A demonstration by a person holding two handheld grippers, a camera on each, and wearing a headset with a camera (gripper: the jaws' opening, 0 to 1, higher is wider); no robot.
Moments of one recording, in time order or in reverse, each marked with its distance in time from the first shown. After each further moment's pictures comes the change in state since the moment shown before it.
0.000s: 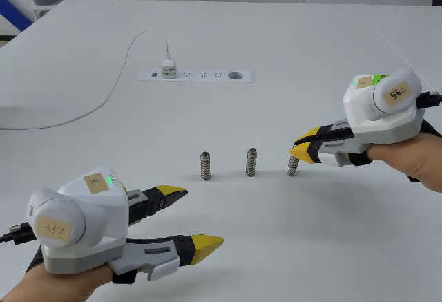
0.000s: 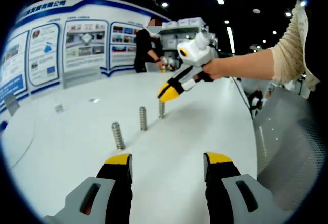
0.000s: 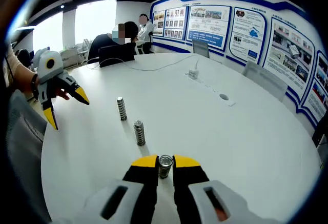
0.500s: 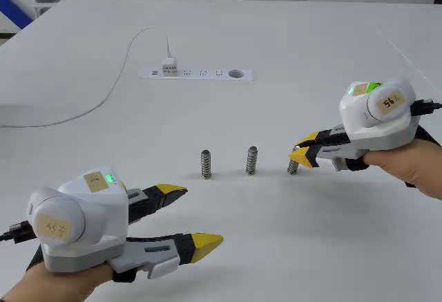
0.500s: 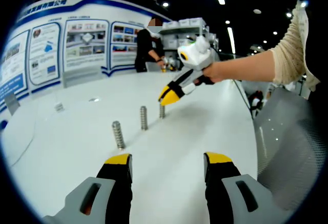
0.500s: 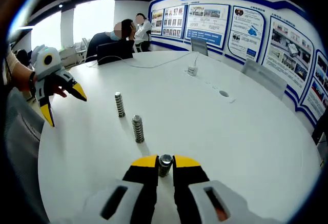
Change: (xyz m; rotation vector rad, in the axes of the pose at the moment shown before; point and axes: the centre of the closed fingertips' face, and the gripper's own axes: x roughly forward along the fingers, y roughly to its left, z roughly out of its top) left arm 0.000 0.000 -0.001 -0.006 0.000 0.003; right arm 0.005 -0.001 -0.008 0.009 0.007 -0.012
